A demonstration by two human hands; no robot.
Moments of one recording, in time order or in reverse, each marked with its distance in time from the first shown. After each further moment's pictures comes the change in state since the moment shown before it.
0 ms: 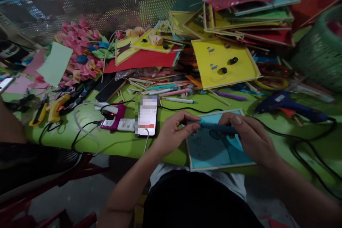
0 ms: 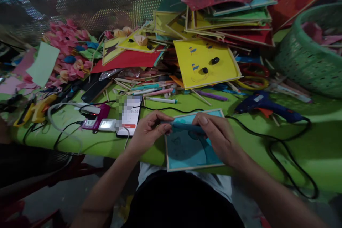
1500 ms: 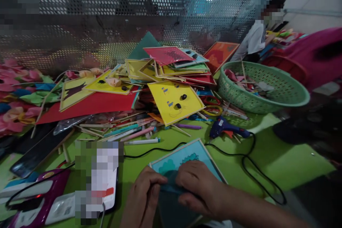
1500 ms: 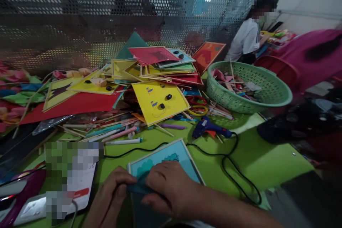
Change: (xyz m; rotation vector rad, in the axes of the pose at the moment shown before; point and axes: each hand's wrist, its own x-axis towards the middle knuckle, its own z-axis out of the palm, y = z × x) left_hand -0.015 -0.007 -0.006 0.414 0.013 0.192; right_hand -0.004 0.007 0.014 -0.582 -0.231 -0.478
